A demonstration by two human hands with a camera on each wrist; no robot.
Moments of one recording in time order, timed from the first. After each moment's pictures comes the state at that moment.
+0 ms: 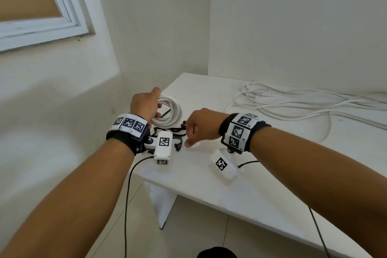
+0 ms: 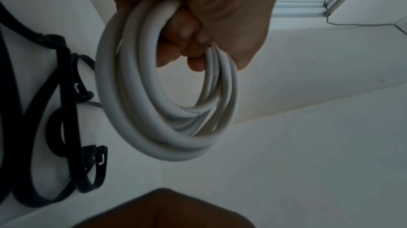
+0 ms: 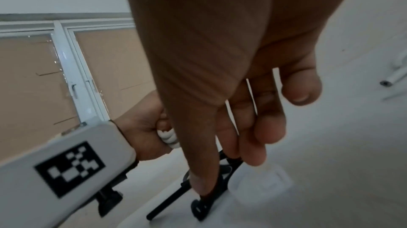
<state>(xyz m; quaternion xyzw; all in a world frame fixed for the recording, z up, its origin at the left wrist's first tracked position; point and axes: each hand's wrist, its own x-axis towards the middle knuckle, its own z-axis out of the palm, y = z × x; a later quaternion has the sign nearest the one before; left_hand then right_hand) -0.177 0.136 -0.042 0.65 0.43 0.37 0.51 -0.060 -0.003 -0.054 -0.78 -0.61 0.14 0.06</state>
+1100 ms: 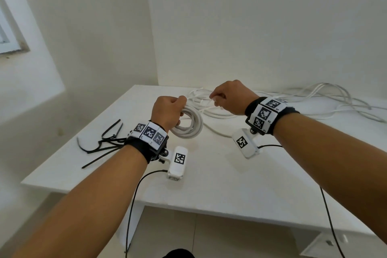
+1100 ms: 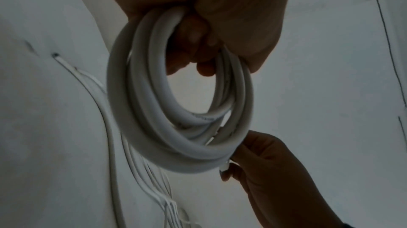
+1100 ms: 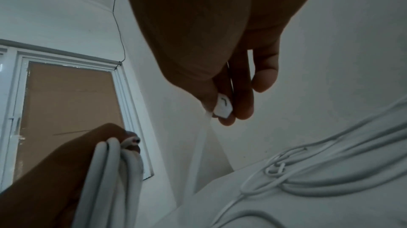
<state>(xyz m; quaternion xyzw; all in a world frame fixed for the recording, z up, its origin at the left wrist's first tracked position) -0.078 -0.015 -0.038 0.76 0.21 0.31 0.53 0.051 -0.180 0.002 -0.86 -0.46 -0.06 0.23</state>
